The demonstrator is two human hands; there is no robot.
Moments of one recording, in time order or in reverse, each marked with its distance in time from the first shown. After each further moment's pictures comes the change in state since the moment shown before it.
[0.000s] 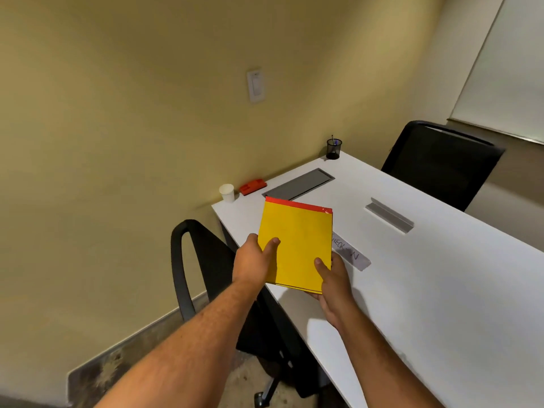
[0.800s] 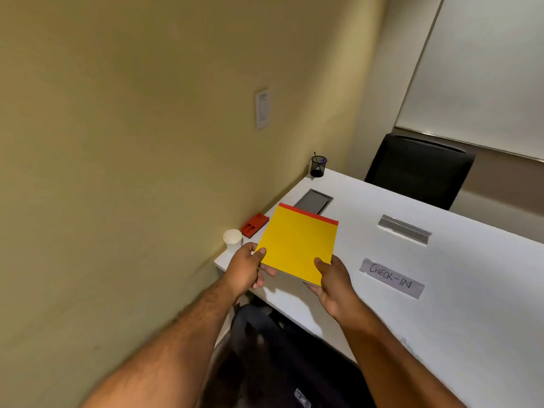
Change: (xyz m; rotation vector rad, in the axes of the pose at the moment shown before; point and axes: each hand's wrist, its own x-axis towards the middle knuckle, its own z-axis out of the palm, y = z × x) left_hand 0.341 -0.084 -0.160 -0.373 -0.682 0.011; right_hand 0.182 -0.006 0.290 0.224 0.361 -0.034
